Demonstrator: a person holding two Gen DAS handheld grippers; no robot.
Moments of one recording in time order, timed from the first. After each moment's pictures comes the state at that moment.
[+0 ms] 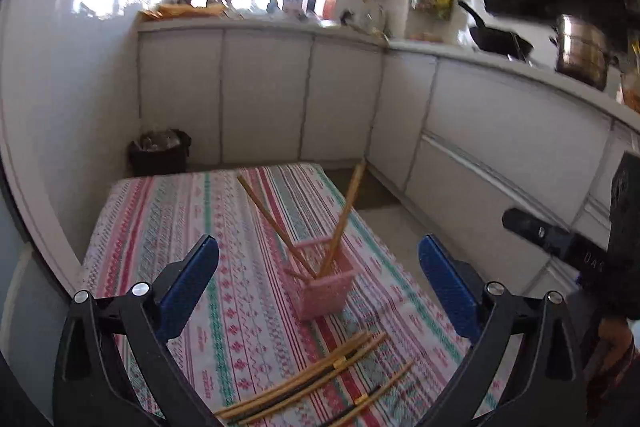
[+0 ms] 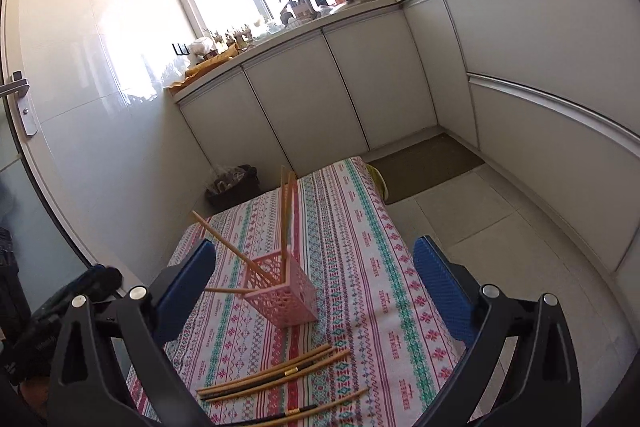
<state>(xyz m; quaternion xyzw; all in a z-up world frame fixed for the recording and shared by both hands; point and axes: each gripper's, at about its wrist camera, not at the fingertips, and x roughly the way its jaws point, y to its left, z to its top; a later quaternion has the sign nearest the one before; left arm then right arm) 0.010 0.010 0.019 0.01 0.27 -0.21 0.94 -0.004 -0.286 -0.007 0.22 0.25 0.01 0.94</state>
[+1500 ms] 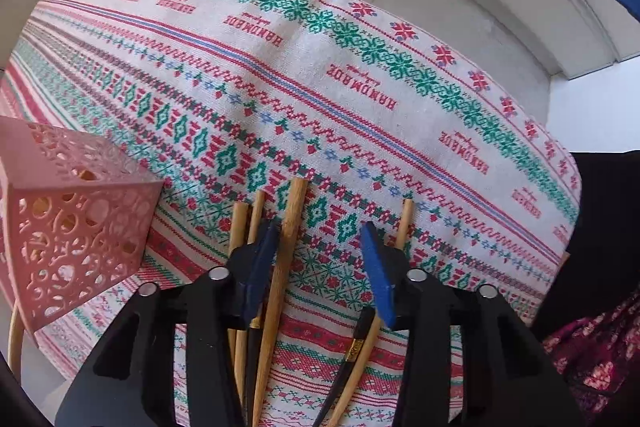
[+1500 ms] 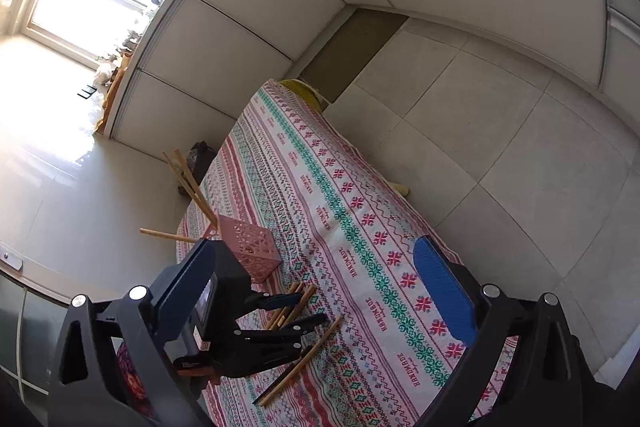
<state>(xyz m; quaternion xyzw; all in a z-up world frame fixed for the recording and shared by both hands) 0.116 -0.161 -0.179 0.35 0.61 -0.36 0.62 -0.005 -0.381 -0.086 0.45 0.39 -0.05 0.80</state>
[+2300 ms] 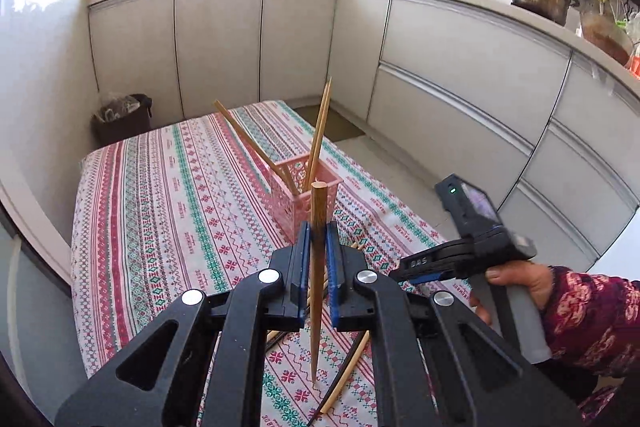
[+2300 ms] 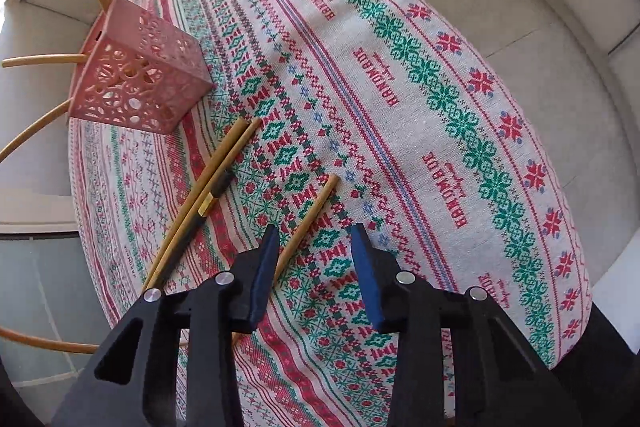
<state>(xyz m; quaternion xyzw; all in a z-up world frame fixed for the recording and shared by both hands) -0.020 0.027 0.008 0.05 0.31 -0.27 0.91 0.062 -0.235 -0.187 0.31 0.64 -0.08 0.70</state>
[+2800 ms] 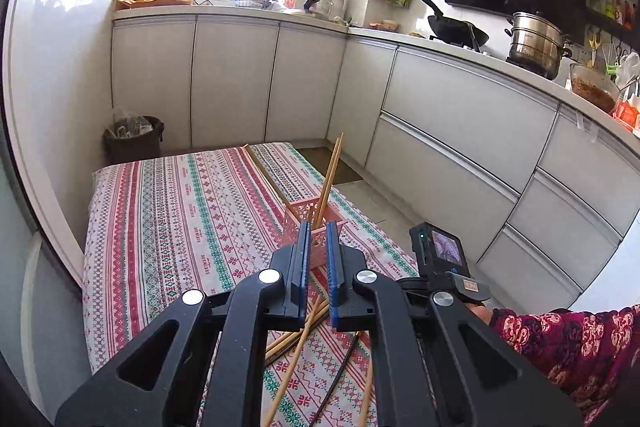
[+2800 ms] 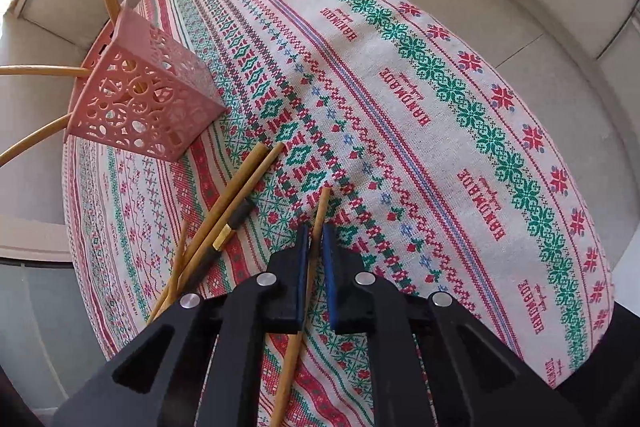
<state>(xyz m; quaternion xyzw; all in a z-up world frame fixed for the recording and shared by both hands) -0.044 0.068 0.039 -0.01 0.26 -0.27 0.93 0.058 -0.209 -0.198 0.31 0.58 -0.11 0.74</state>
